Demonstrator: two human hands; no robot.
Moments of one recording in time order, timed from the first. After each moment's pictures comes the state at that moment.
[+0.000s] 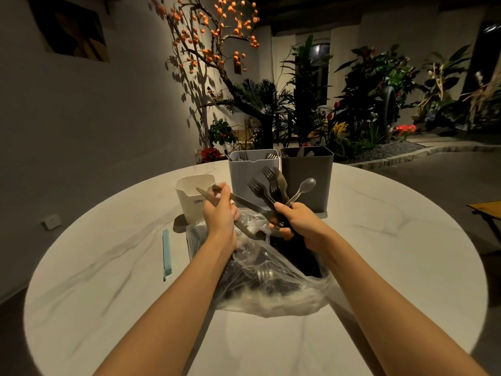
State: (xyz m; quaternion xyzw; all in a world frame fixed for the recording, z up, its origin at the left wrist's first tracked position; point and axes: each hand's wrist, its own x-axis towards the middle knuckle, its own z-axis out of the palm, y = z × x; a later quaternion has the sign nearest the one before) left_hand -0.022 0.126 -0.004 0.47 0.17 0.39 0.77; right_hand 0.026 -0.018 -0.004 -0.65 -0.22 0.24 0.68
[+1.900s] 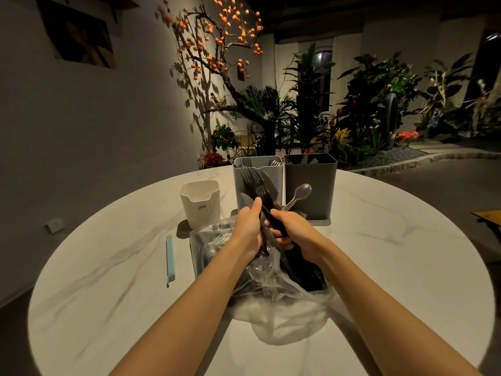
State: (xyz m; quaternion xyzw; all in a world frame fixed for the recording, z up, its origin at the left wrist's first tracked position) left_hand -0.013 0.099 -0.006 0.57 0.12 0.15 0.80; right_hand 0.021 -0.006 -0.006 -0.66 -0.26 0.27 0.65
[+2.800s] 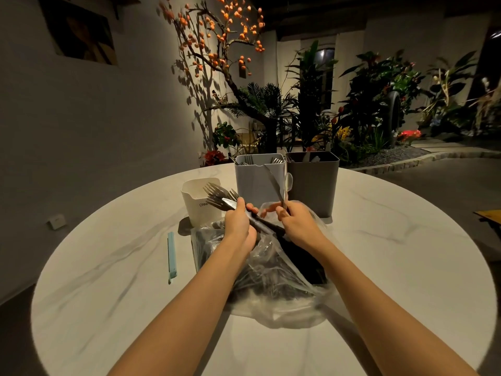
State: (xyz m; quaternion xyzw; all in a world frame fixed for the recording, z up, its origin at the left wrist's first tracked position) left_hand 0.000 0.116 -0.007 0.32 0.18 0.25 0.90; right_hand 0.028 -0.001 -0.010 -0.81 -0.31 -0.04 0.51
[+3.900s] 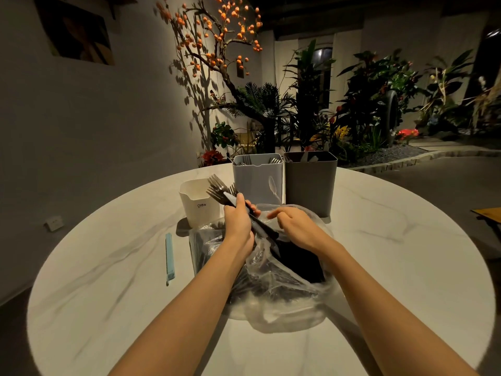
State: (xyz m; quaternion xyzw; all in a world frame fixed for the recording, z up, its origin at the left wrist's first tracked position) left_hand 0.002 0.114 -0.008 0.44 0.17 0.30 0.83; right_hand 0.019 -0.014 0.002 -0.84 -0.36 0.00 0.40
